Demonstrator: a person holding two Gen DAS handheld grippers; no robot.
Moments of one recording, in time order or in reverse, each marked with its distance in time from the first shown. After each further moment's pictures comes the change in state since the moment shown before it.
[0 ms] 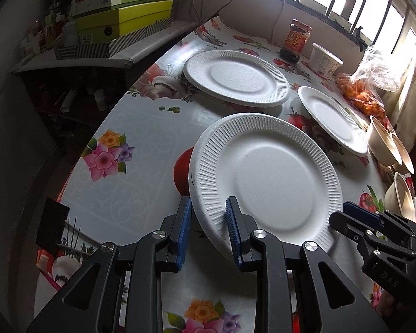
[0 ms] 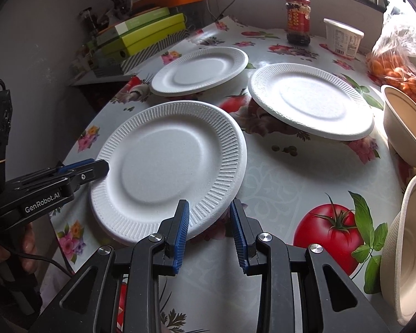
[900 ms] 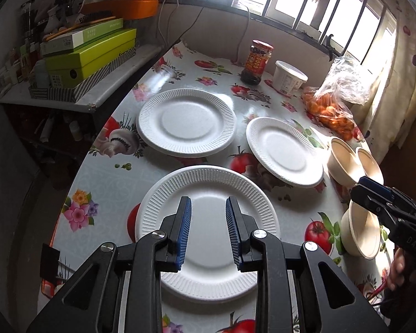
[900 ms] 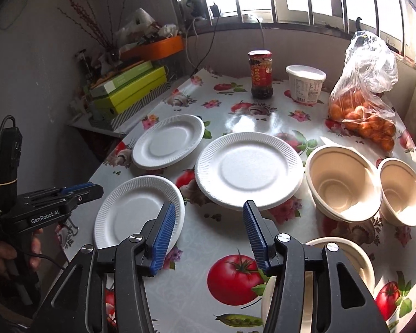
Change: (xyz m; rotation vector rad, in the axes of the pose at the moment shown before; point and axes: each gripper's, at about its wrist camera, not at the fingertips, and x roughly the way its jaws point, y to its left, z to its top) left arm -0.035 -0.054 0.054 0.071 -0.047 -0.115; right arm -0.097 -0.069 0.055 0.021 -0.181 -0.036
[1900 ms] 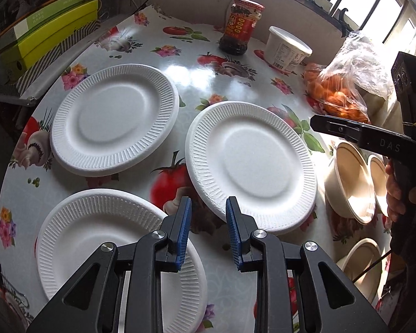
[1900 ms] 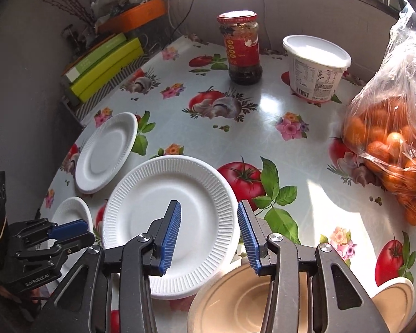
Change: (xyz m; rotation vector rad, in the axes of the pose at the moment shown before) left arm 0.106 -0.088 0.043 -0.046 0.159 0.019; right arm 0.136 -0.136 0.105 -0.064 0.276 0.128
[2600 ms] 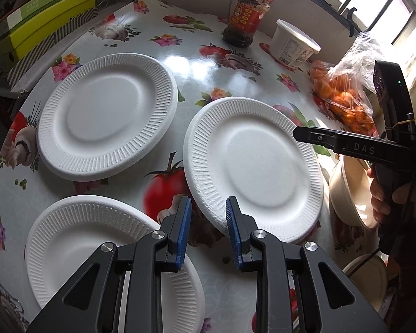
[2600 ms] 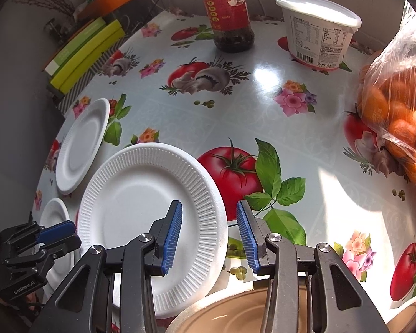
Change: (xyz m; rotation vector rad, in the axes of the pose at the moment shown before) left arm 0.021 0.004 0.011 -0.033 0.049 -0.024; right arm 0.046 -0.022 0.004 0.060 0.109 0.014
